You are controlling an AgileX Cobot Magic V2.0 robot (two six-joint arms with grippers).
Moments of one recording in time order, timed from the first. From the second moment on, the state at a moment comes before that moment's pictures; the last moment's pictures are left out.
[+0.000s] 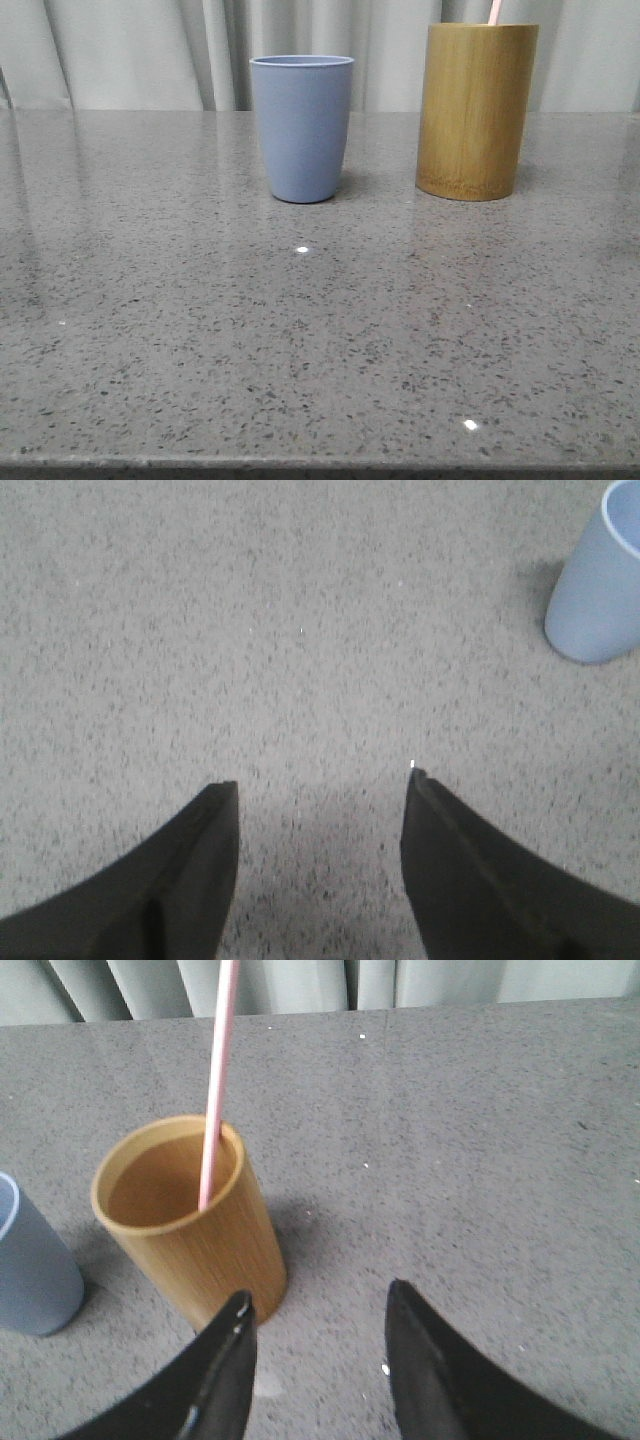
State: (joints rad) left arm -0.27 0.89 -0.95 0.00 0.84 -0.11; right arm 0.09 0.94 -0.95 0.18 0.55 0.04
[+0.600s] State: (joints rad) left arm -0.27 0.81 -0.88 0.00 0.84 -0.11; right arm 0.15 1.42 -1.39 0.29 0.59 0.04
